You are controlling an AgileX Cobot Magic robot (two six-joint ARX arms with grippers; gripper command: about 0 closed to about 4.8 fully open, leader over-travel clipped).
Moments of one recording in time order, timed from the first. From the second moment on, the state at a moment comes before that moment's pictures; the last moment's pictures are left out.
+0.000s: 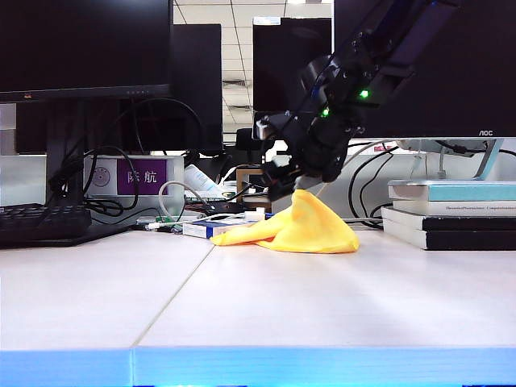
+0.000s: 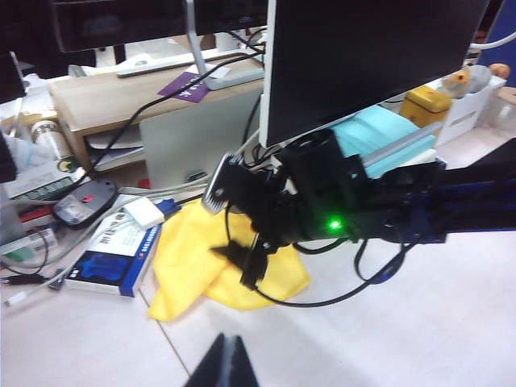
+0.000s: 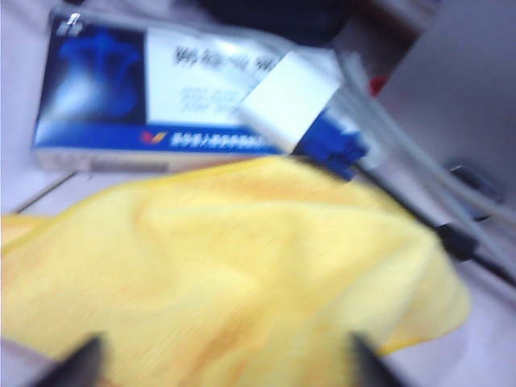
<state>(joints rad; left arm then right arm) -0.43 1.03 1.23 -0.42 0.26 0.05 0.39 2.22 1.73 -0.05 -0.05 -0.35</state>
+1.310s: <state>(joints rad) -0.43 1.04 1.23 -0.42 0.29 0.05 0.35 2.49 1.90 0.27 0.00 -0.11</state>
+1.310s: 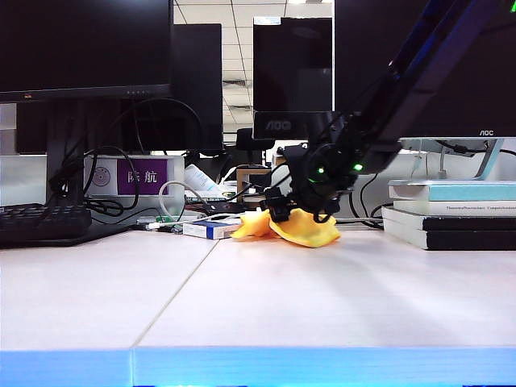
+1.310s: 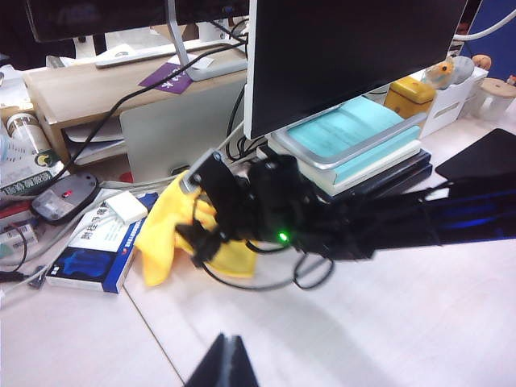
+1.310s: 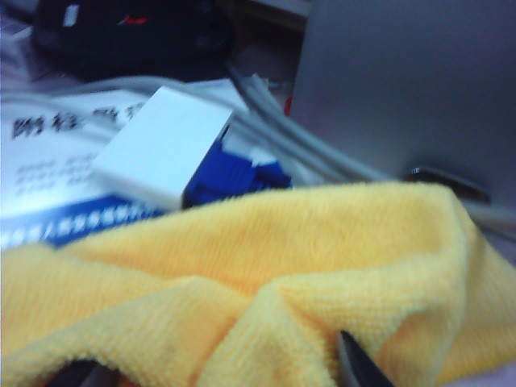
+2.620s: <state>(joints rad) -0.43 1.06 1.23 -0.44 0.31 0.05 0.34 2.64 2.20 -0.09 0.06 -0.08</state>
